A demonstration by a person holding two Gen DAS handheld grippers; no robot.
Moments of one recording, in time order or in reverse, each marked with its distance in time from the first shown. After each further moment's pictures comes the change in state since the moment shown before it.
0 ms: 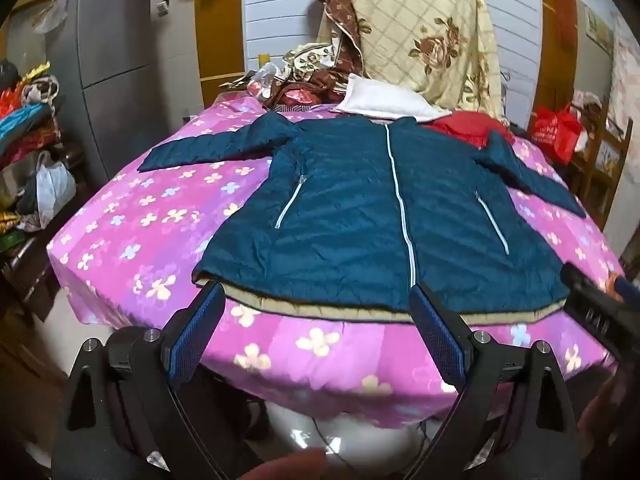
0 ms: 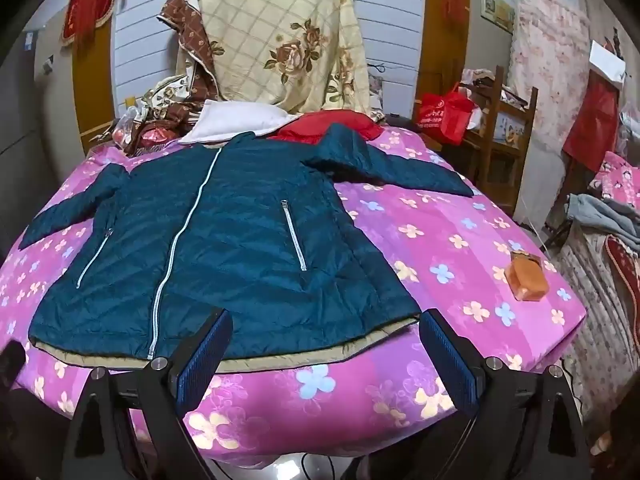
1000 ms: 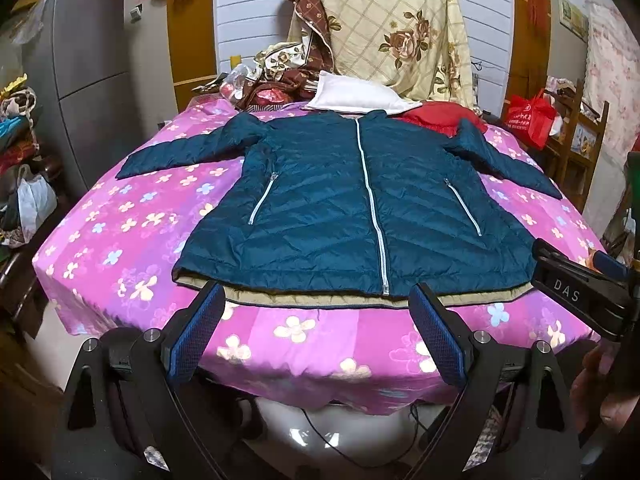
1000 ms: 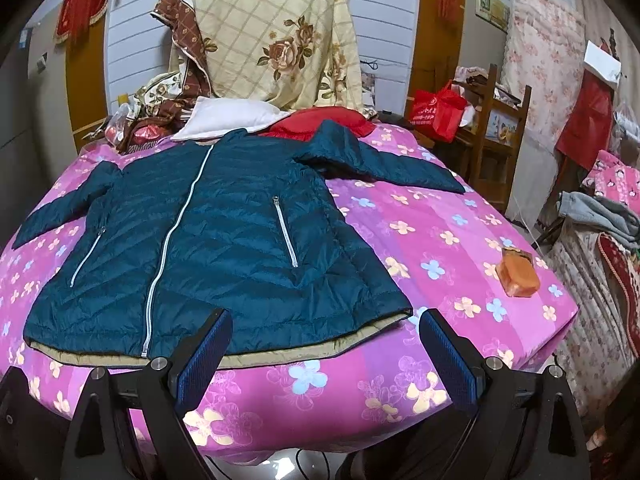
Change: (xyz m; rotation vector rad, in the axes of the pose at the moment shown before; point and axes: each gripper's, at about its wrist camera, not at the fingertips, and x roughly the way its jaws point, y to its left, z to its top) left arm -0.011 -0.015 -0.007 0.072 0.068 -0.082; right arm -0.002 -0.003 0.001 0.013 0.024 -0.024
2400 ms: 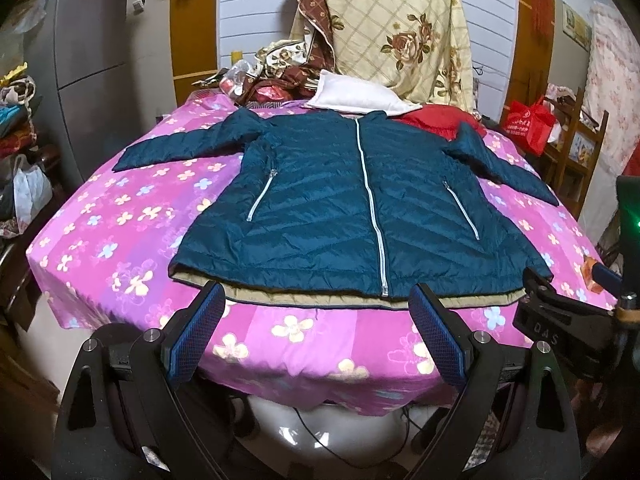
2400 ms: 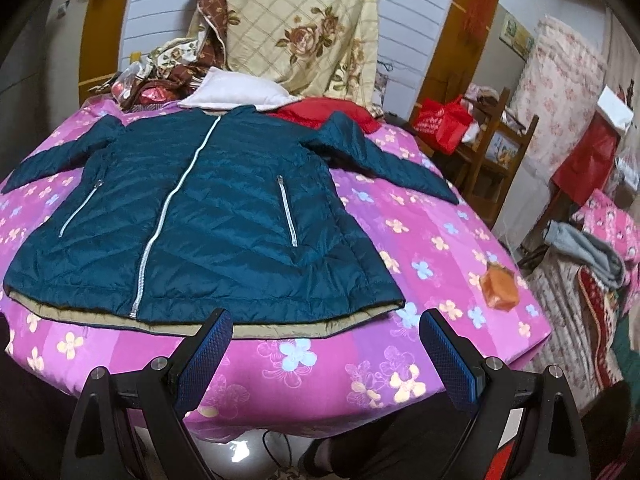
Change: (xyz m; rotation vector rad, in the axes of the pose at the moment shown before) left arm 0.001 0.004 -0.001 -0.035 0.003 -0.019; right arm -0.009 0.029 -0.010 -0.168 0.024 -0.094
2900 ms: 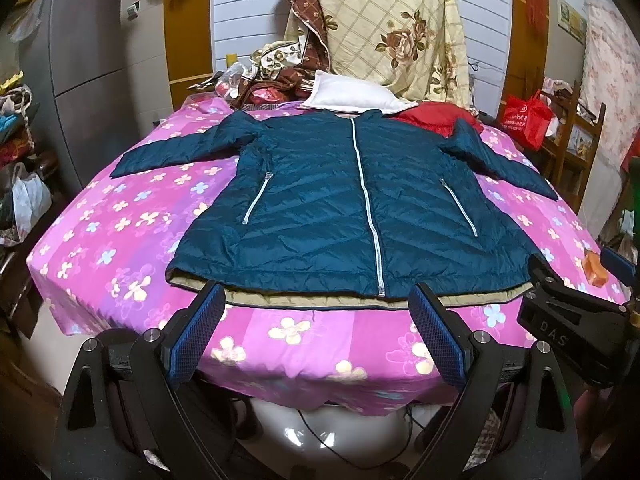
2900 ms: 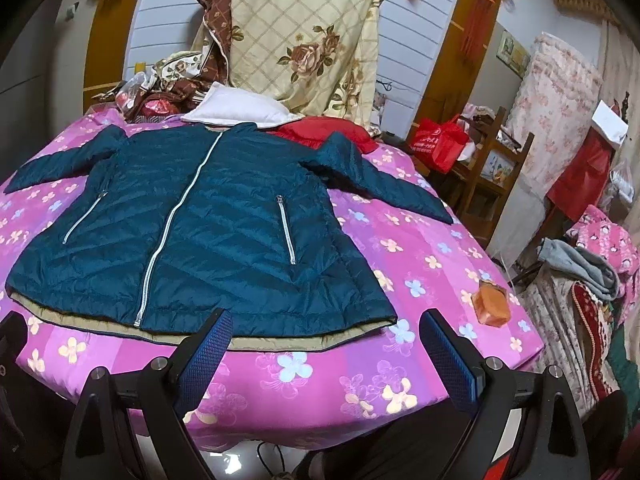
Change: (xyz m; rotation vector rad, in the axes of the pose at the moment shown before) left arm 0.002 -0.002 0.004 0.022 0.006 -0.004; right arm -0.013 0.002 0.003 -0.012 -0.056 -0.013
